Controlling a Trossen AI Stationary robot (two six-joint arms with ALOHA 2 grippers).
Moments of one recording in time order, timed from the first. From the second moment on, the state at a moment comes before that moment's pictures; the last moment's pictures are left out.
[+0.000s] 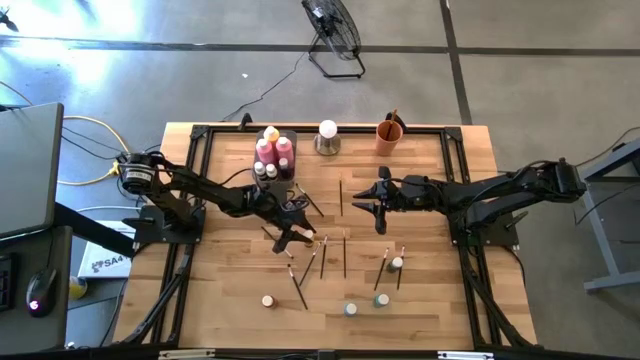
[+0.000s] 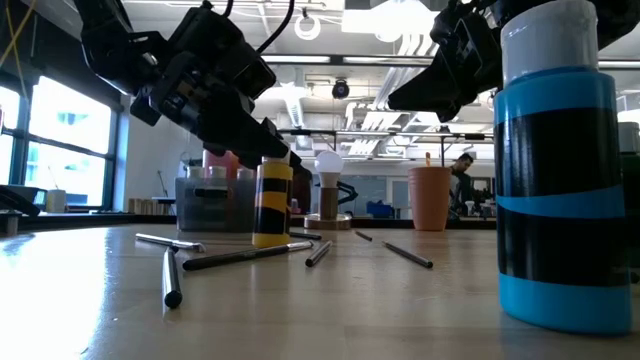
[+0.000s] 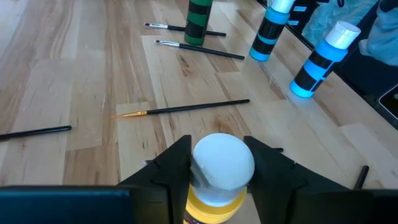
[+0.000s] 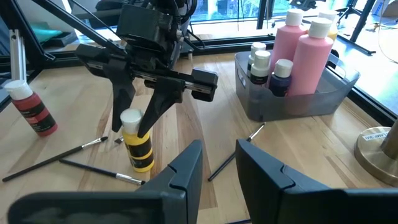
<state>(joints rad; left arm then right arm) 0.05 1.61 0.61 0.57 0.40 0.02 -0.04 1.20 0.49 0.42 0.08 0.08</state>
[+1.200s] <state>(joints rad) 0.05 1.61 0.61 0.56 0.38 0.03 -0.04 1.20 0.49 0.41 0.08 0.08</state>
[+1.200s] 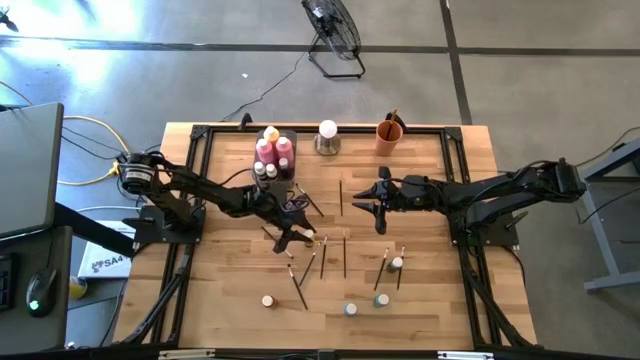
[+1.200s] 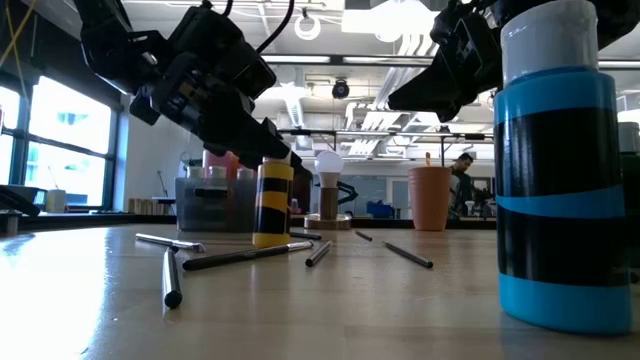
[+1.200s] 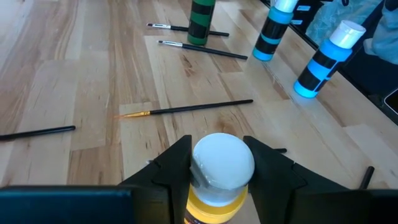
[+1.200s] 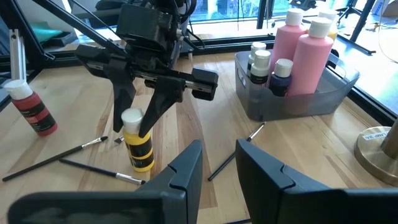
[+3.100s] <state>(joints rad) 0.14 1.14 0.62 0.18 -0.52 -0.01 -0.04 1.20 0.49 0.41 0.08 0.08</state>
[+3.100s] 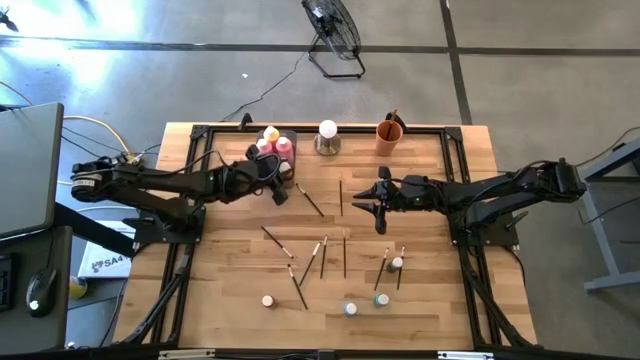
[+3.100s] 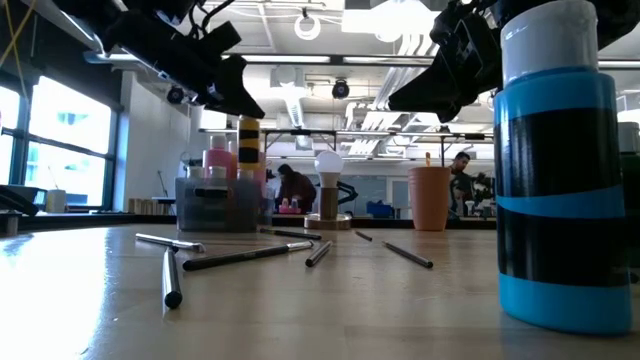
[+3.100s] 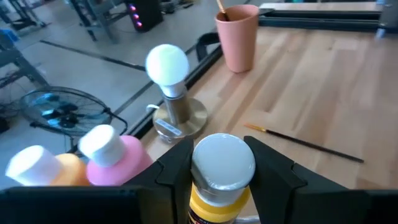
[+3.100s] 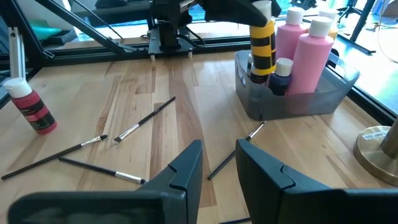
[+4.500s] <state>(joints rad) 0.23 1.38 0.60 0.26 -0.47 -0.08 -0.04 1.20 0.49 0.41 0.08 0.07</state>
